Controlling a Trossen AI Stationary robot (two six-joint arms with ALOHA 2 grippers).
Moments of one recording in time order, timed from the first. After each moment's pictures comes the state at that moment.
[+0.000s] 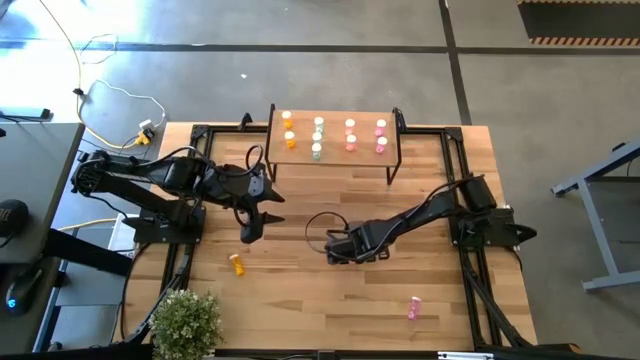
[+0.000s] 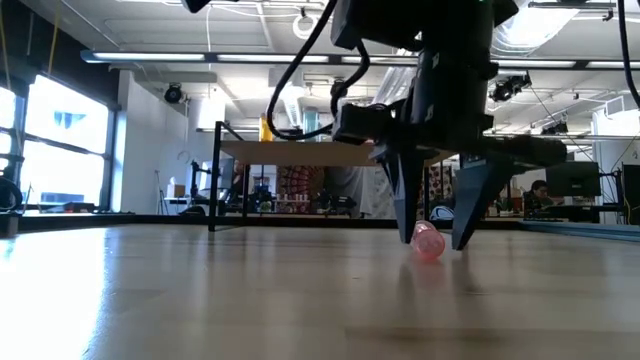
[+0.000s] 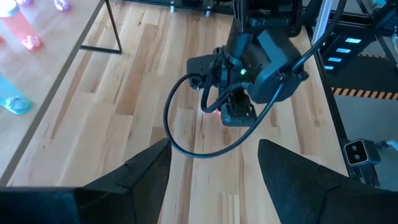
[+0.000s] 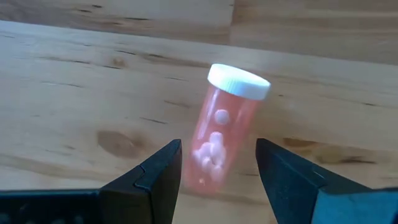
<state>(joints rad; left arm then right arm) -0.04 1.17 1.22 -0.74 -0.10 -0.21 0.28 1.99 1.33 -0.75 0.04 1.73</state>
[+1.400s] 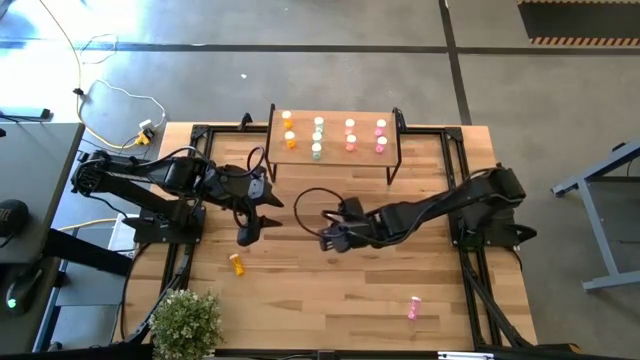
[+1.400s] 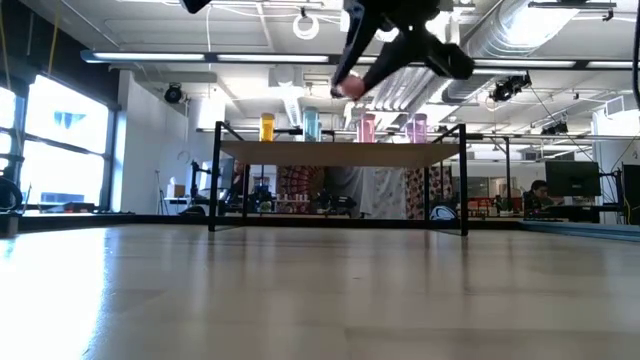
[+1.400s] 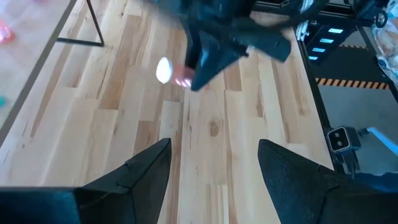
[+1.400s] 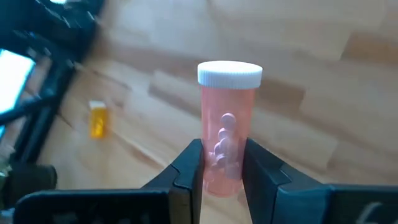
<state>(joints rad) -0.04 1.17 1.22 -0.76 -0.04 -0.21 0.29 1.74 1.41 -0.65 0.44 1.37</state>
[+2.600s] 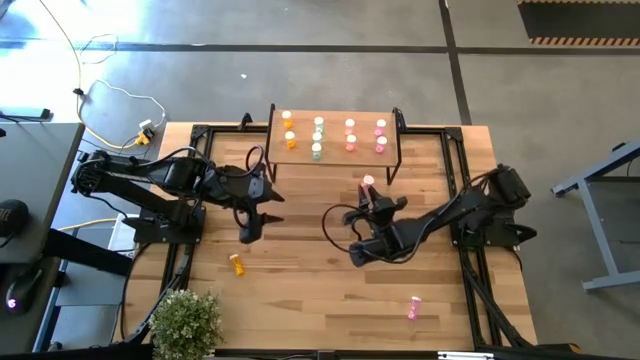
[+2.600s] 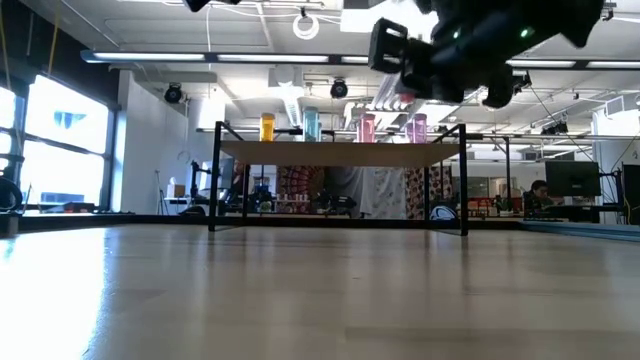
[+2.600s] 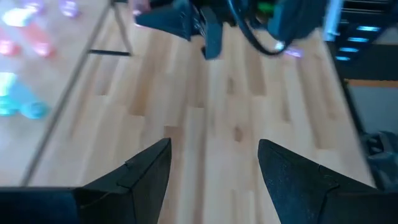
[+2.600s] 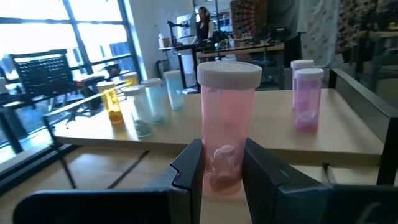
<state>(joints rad) -0.04 1.17 1.22 -0.76 -0.14 -0.16 0.34 1.73 1.01 -0.37 1.55 1.28</state>
